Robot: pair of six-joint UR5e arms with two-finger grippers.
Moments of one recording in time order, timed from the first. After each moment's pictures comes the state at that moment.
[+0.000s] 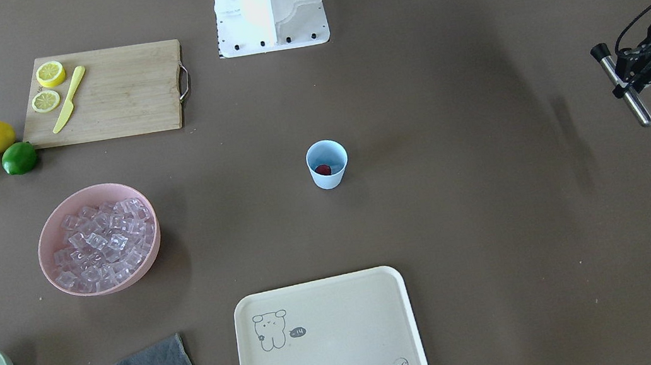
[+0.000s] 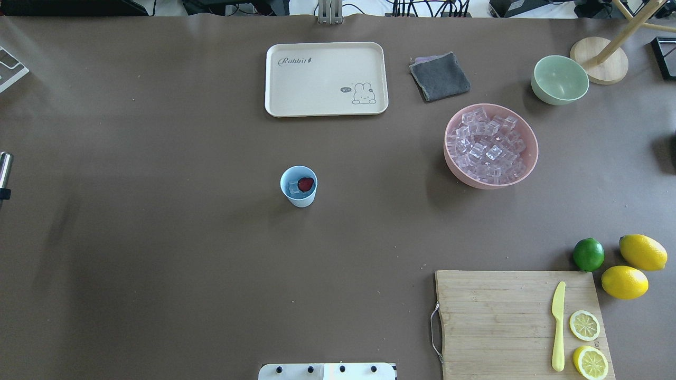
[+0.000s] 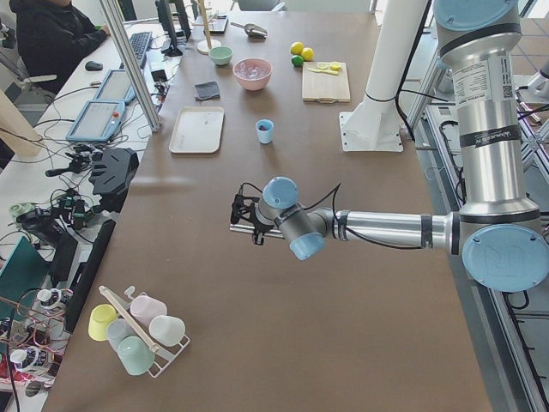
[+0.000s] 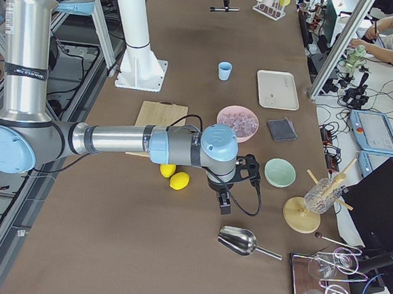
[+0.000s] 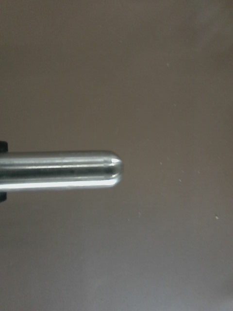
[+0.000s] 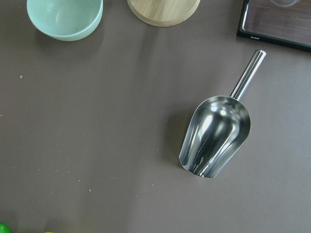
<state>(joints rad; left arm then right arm) -1.11 -1.36 -1.57 -2.57 -2.23 -0.78 1.68 -1.63 1.77 -1.60 2.39 -0.24</state>
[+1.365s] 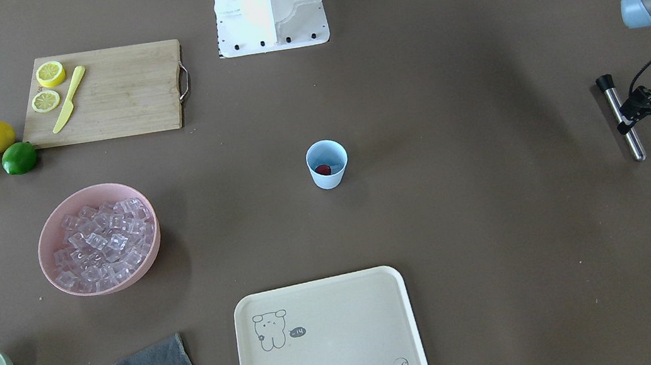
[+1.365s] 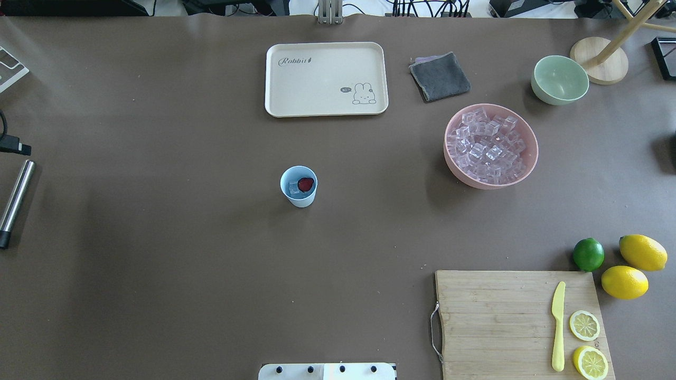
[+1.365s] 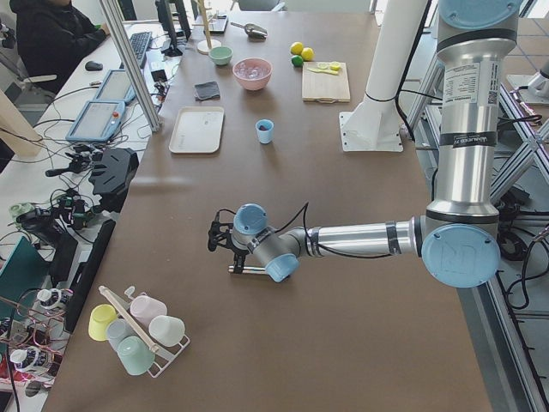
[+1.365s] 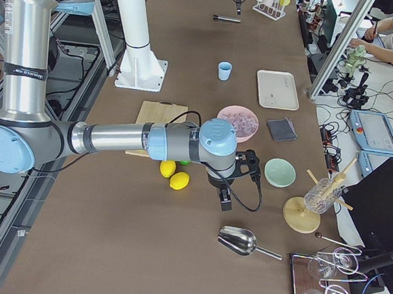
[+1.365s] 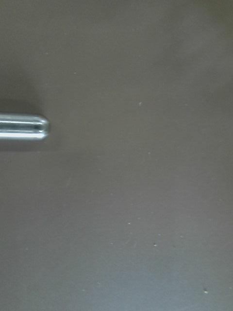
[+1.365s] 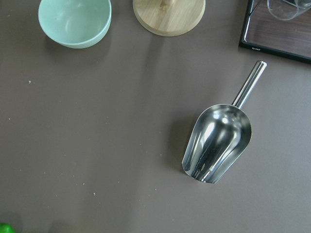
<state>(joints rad) -1.22 -1.59 -1.40 -2.46 -2.31 -0.78 1.69 -1.63 1.79 -1.60 2.38 -0.24</state>
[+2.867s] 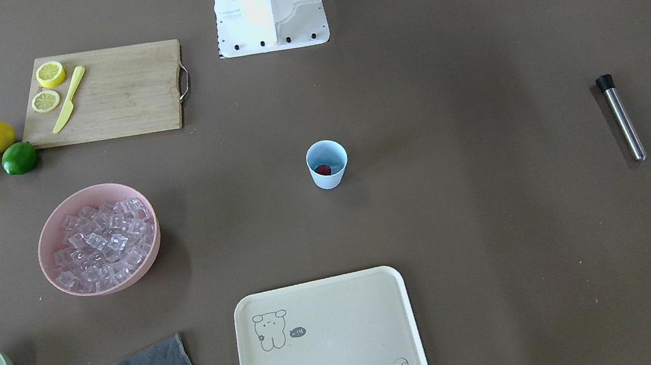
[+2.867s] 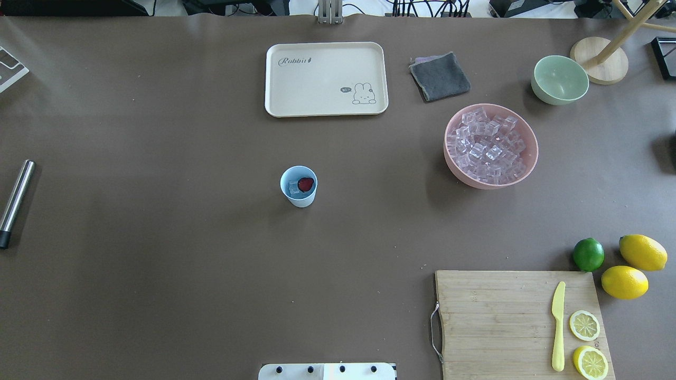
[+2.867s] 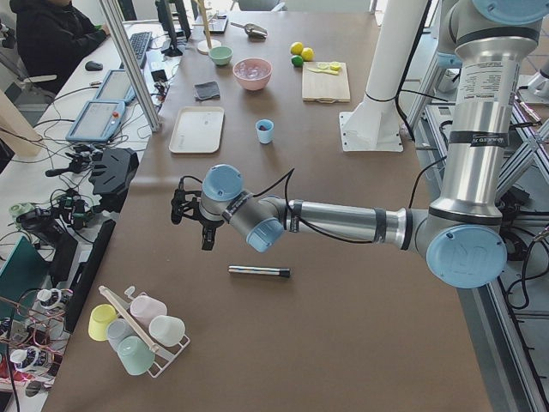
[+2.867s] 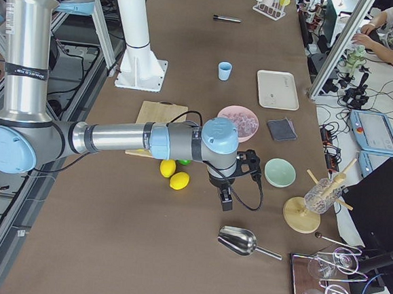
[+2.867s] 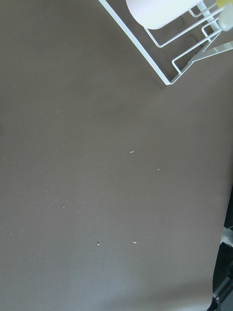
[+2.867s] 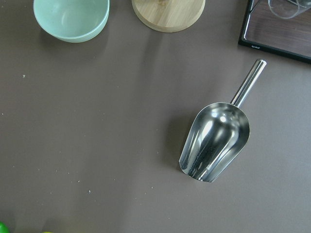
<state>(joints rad) -1.43 -1.64 -1.58 -2.23 -2.40 -0.69 1.67 -1.63 1.79 -1.61 2.36 -0.24</state>
